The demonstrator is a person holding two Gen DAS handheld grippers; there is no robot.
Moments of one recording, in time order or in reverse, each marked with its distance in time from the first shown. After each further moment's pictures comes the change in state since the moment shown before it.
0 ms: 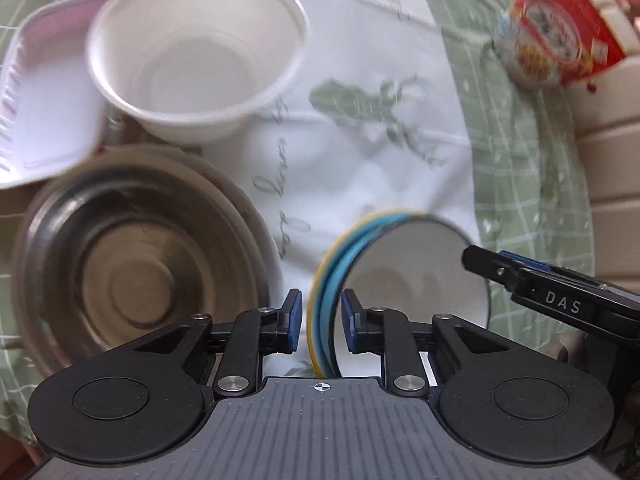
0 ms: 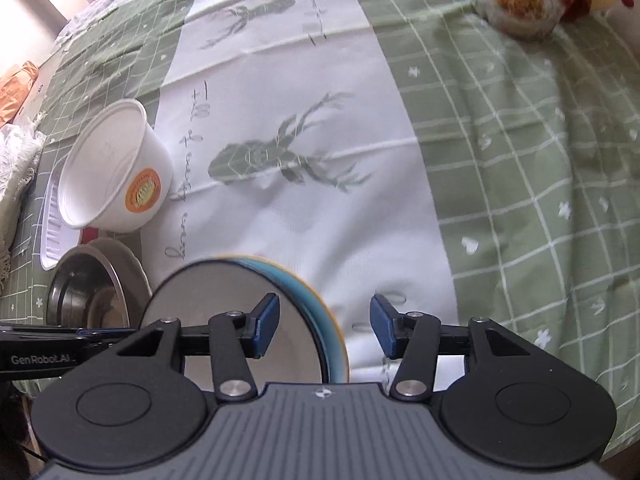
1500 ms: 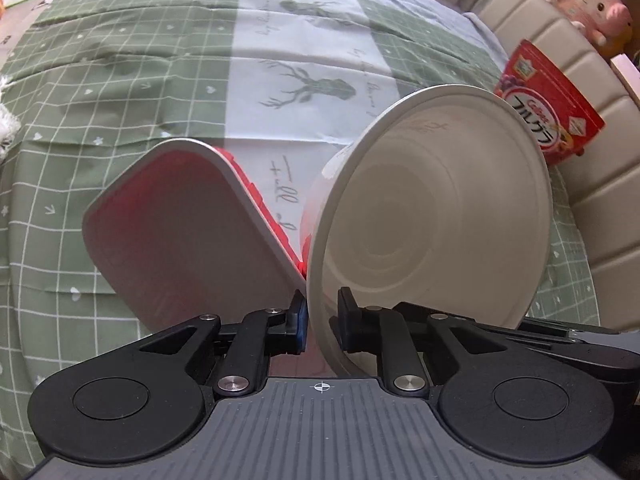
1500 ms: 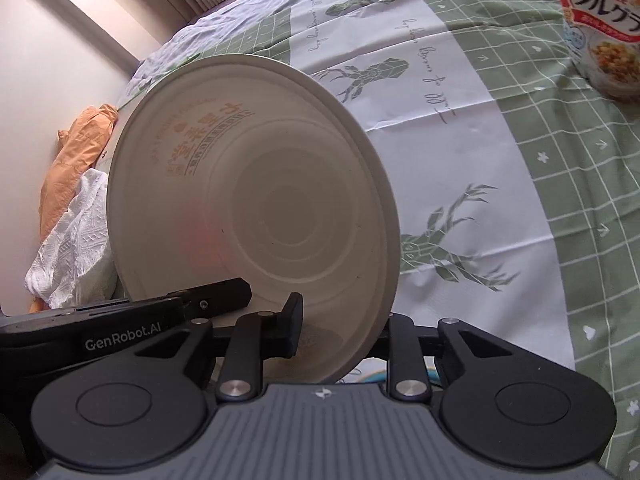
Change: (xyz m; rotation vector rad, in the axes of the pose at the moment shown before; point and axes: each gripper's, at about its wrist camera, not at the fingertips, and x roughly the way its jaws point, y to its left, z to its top) left arm -0.058 -0.041 0.058 0.123 -0.244 0.083; right arm -0.020 0.047 0.046 0.081 -0.038 0.291
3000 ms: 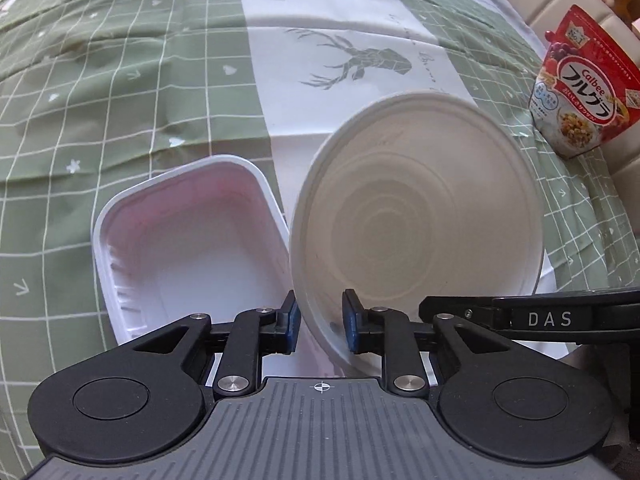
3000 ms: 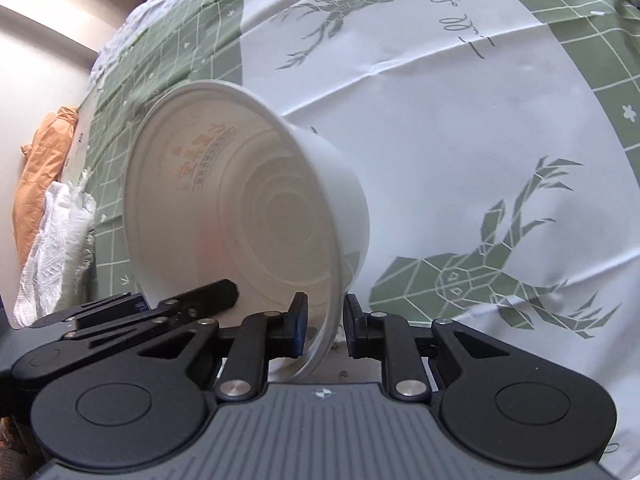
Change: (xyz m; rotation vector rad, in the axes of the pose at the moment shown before) left arm 0.104 0.096 0.051 0.102 0.061 0.007; right arm 0.153 -0.010 0.050 0.097 0.145 -0.030
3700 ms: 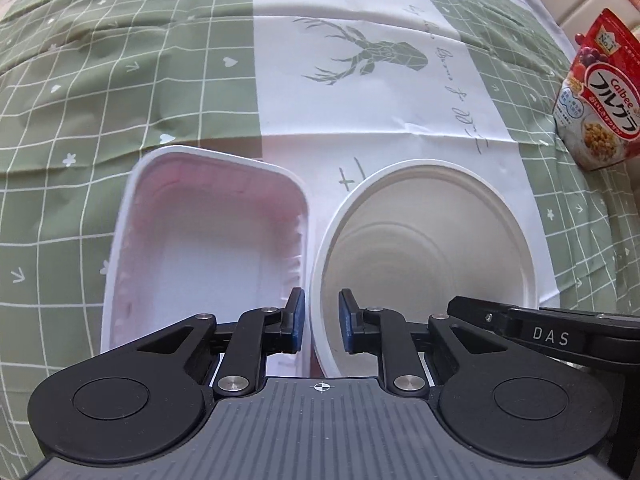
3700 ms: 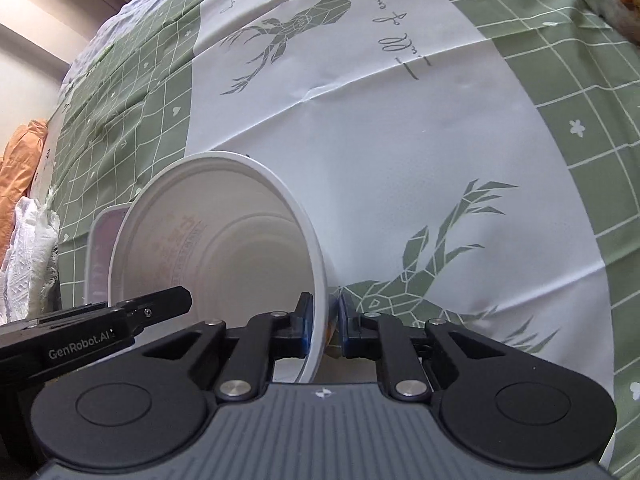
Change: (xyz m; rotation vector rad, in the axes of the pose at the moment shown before) left arm 0.008 -0.033 0.018 -0.051 0.044 0.080; right arm -0.021 -0.028 0.009 0.024 -0.067 -0.060
